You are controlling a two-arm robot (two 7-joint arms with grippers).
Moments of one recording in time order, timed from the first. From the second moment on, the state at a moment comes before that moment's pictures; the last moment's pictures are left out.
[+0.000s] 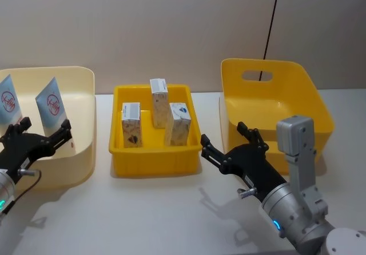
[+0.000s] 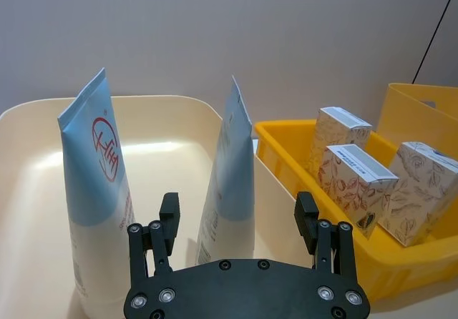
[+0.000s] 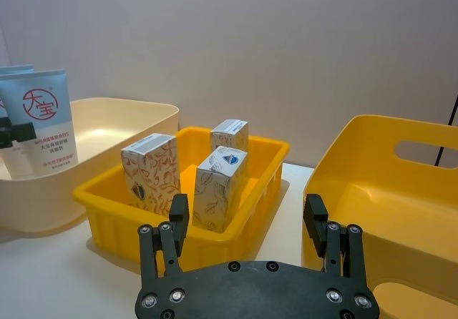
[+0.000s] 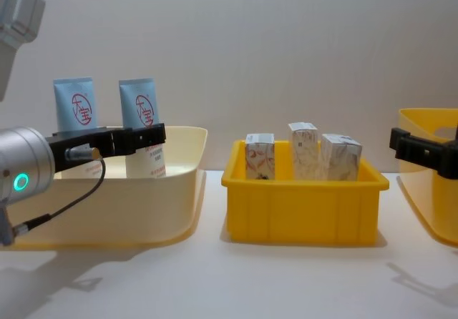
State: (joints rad) left arm -0.28 0.29 0.28 -1.53 -0.48 0.17 -0.11; right arm -0.01 0.34 -0.23 -1.77 0.29 0.03 0.07
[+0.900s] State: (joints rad) left arm -0.42 0.23 0.30 -1.33 -0.46 0.16 -0.17; right arm -0.01 0.34 -0.23 -1.77 0.29 0.03 0.07
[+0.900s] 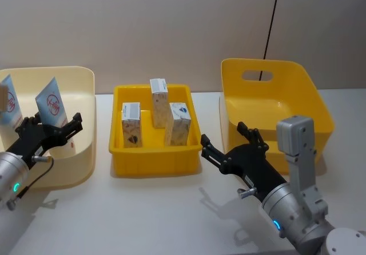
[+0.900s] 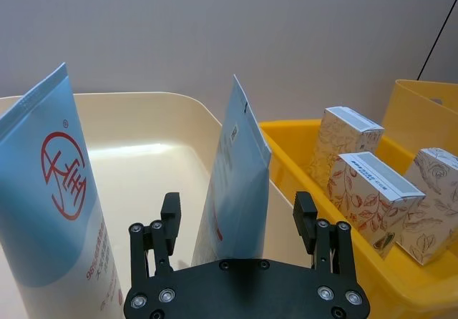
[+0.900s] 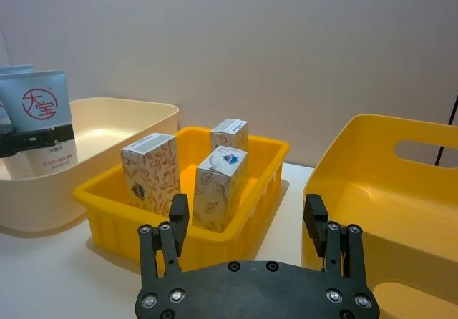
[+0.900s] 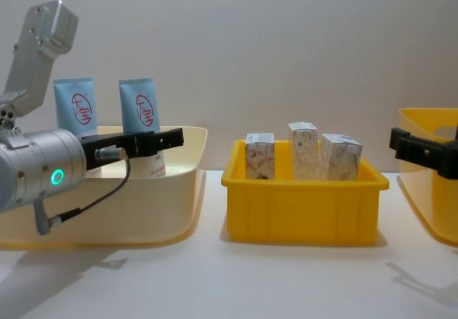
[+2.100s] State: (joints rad) left arm -0.44 0.22 0.29 -1.30 -0.46 0.12 -0.21; right arm -0.01 0.34 -0.23 -1.77 0.29 0.03 0.07
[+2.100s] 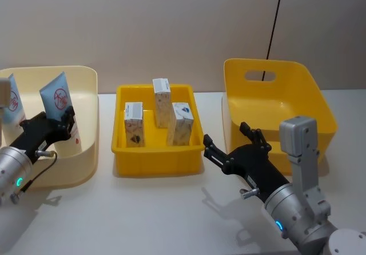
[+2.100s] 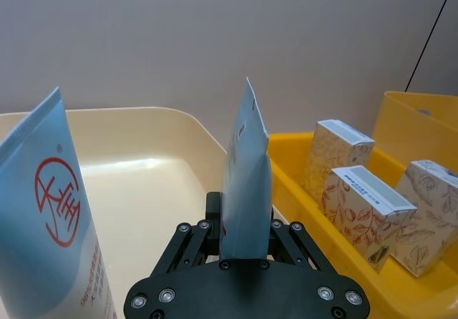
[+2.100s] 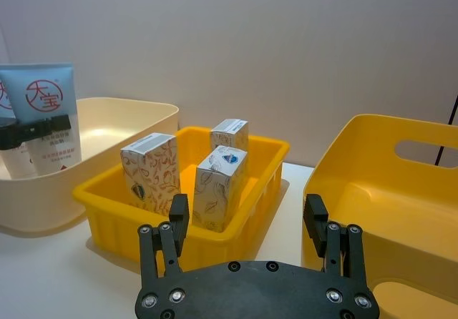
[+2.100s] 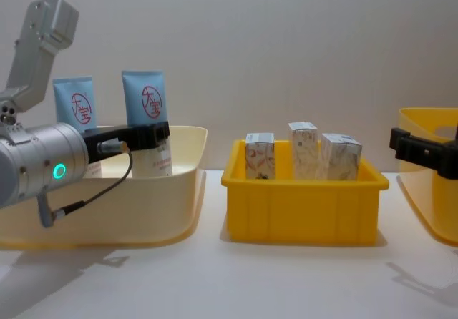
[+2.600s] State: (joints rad) left arm -0.46 0.25 0.27 -1.32 -0.50 0.05 -0.34; right arm -0.01 0.34 -0.23 -1.77 0.29 0.03 0.07
